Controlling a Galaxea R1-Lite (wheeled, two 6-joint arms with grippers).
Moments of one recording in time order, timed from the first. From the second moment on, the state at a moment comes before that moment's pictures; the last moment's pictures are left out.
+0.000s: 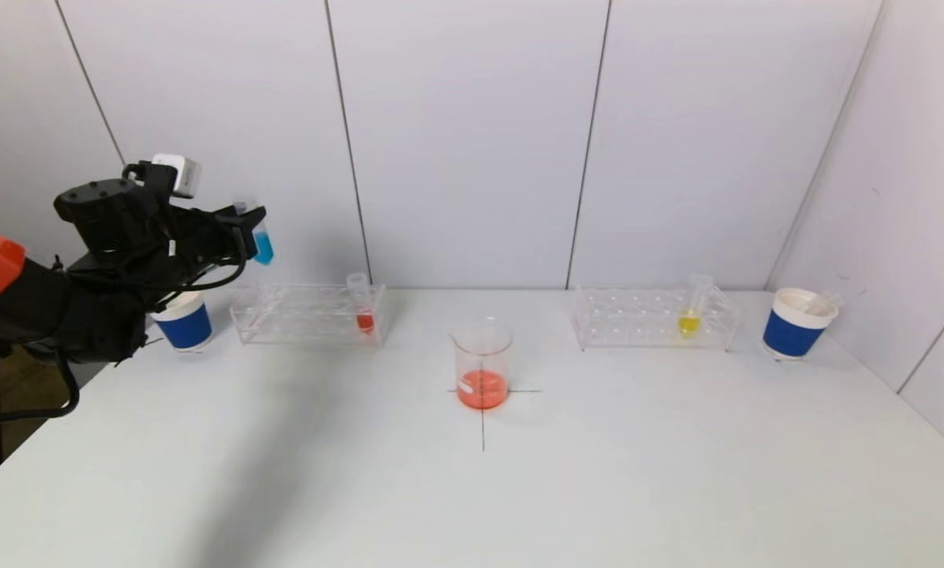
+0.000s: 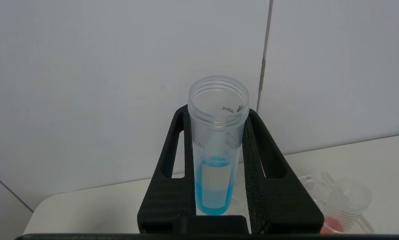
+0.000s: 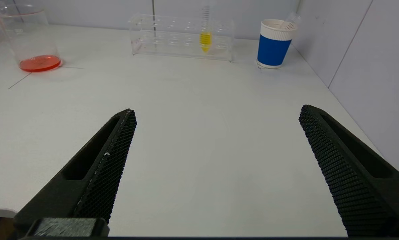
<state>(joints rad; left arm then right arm) 0.08 2.05 -1.11 -1.05 -0.29 0.03 0.01 0.00 0.00 0.00 0.01 -0.05</state>
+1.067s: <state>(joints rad) -0.20 1.91 -1.22 -0.85 -0.27 0.28 0.01 0.00 0.00 0.00 0.01 -0.05</state>
